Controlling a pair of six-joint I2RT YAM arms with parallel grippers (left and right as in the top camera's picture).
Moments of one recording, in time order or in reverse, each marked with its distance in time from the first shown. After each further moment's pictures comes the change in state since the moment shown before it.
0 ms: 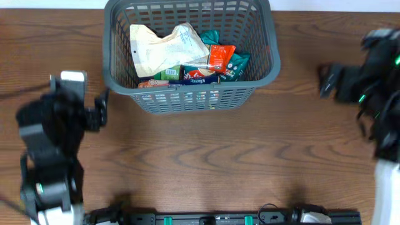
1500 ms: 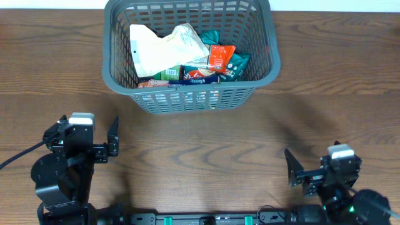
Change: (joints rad) left arm 0.000 -0.338 -0.228 -0.002 0.000 -0.011; right arm 0.171 -0.903 -0.661 0.060 0.008 -0.014
